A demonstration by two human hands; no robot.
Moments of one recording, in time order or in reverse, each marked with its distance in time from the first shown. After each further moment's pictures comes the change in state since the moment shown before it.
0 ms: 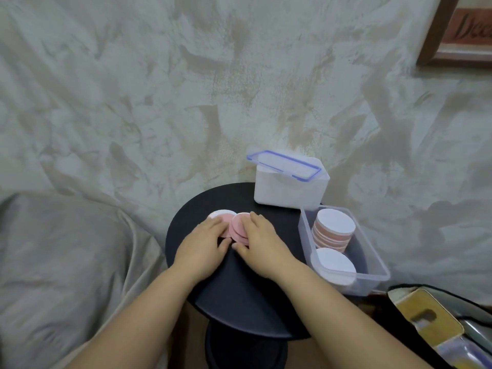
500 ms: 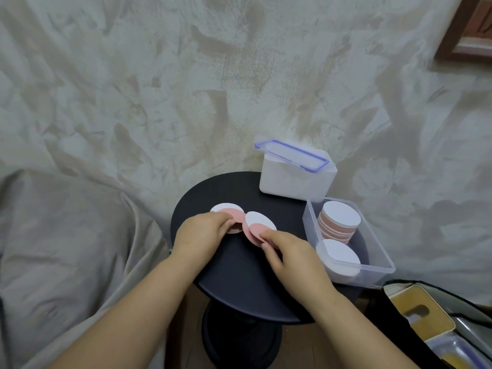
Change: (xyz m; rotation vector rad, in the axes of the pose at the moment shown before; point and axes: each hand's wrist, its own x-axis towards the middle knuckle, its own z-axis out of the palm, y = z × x) left_hand -0.011 -0.001 -0.007 0.110 0.146 0.042; right_hand -0.064 0.015 -0.009 0.007 0.259 -0.083
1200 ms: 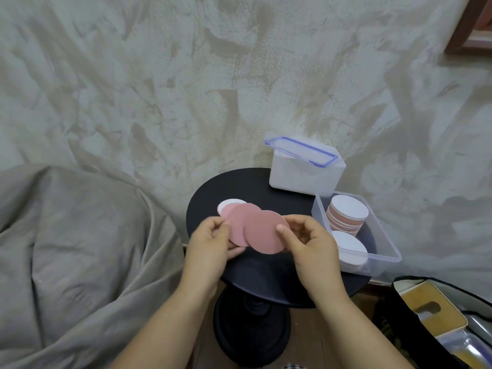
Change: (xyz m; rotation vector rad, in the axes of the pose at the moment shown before) left_hand -0.058 0.042 -0.026 -1.285 0.145 -0.606; right_hand -0.015 -0.022 -0.006 0.733 0.301 0.239
